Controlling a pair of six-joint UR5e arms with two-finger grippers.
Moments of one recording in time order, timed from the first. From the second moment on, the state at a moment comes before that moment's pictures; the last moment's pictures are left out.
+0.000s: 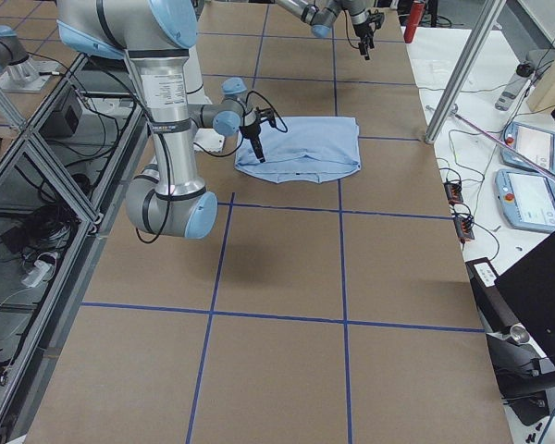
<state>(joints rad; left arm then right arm) -1.07 -2.10 -1.12 -2.37 -1.92 -0.54 0.20 -1.29 2.01 -1.52 1.44 1.15</state>
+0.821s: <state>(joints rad) -1.06 -2.10 -1.12 -2.37 -1.93 -0.54 0.15 -1.30 2.00 -1.52 1.39 1.15</state>
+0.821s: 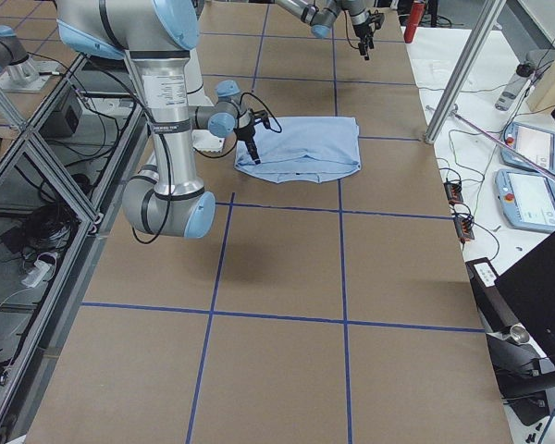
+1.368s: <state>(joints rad) -1.06 -2.10 -1.12 -2.37 -1.93 -0.54 0.14 -1.30 2.00 -1.52 1.38 1.15</state>
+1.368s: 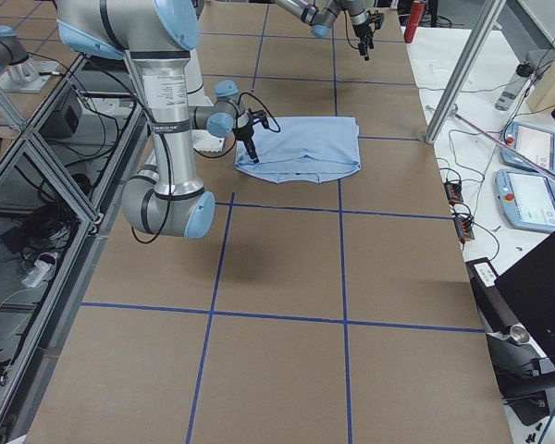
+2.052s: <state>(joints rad) -1.06 -2.10 -1.12 -2.37 -1.93 -0.54 0.15 -1.30 2.01 -1.52 1.39 1.15</state>
